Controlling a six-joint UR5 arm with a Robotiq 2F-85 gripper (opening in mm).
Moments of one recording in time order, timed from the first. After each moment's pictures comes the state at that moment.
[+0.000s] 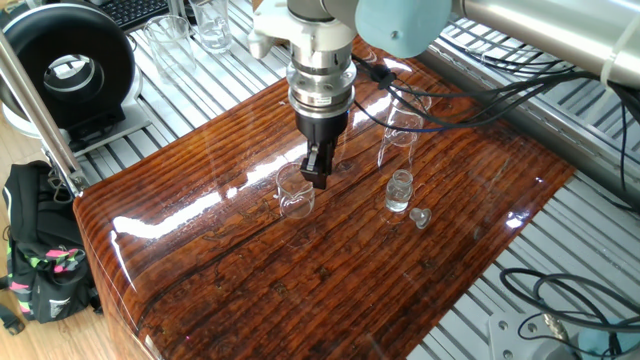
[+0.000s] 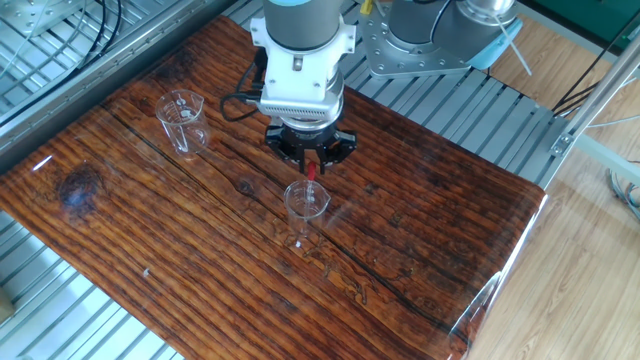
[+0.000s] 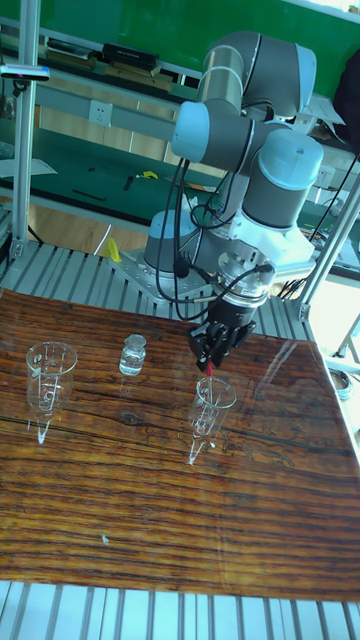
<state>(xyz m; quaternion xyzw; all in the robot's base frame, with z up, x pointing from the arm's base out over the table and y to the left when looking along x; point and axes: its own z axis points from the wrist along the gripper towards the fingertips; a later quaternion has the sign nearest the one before) 0.468 0.086 0.105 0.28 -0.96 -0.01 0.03</state>
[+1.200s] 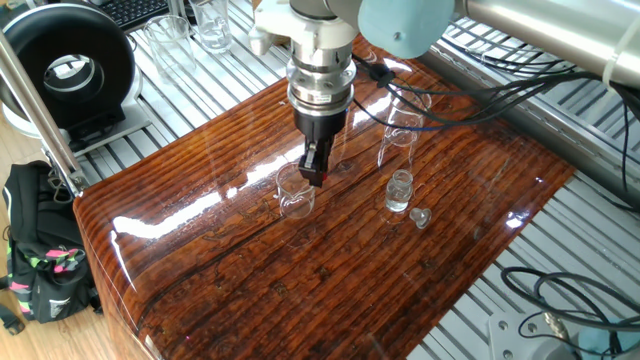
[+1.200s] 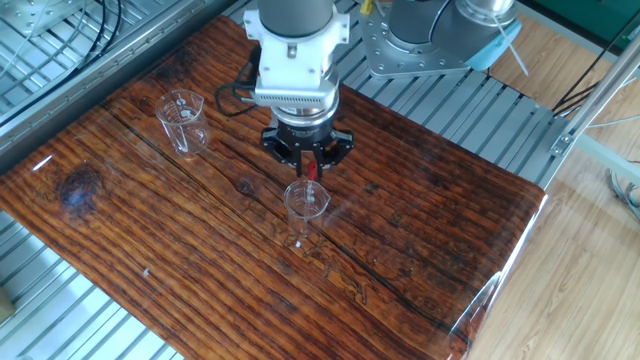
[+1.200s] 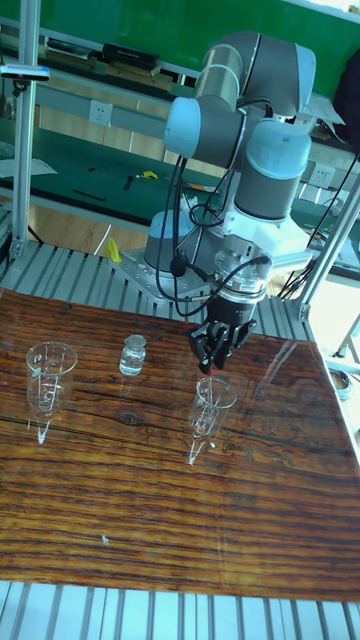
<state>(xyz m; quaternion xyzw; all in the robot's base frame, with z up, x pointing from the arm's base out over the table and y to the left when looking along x) 0.482 0.093 0.111 0.29 -0.95 -0.04 -0.02</state>
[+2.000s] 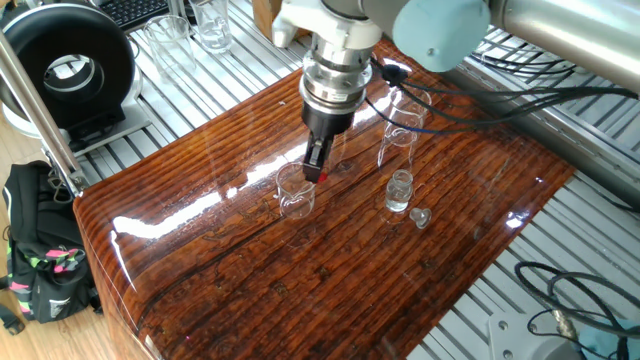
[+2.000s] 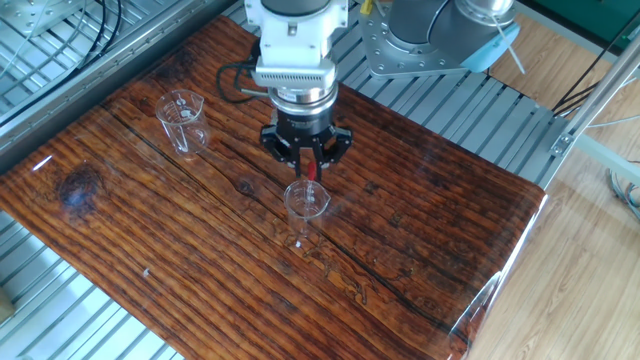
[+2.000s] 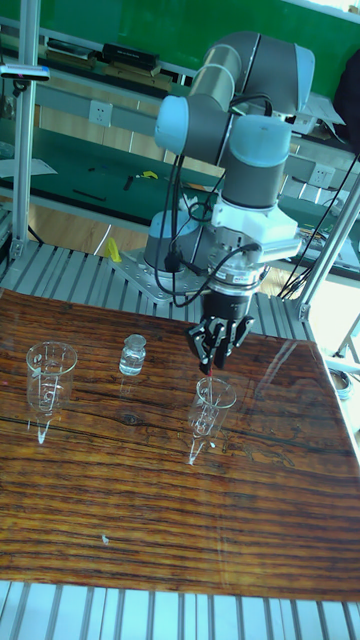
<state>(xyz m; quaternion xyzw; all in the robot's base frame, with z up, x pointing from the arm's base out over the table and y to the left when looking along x) 0.475 0.088 0.113 0.30 -0.95 -0.05 -0.05</state>
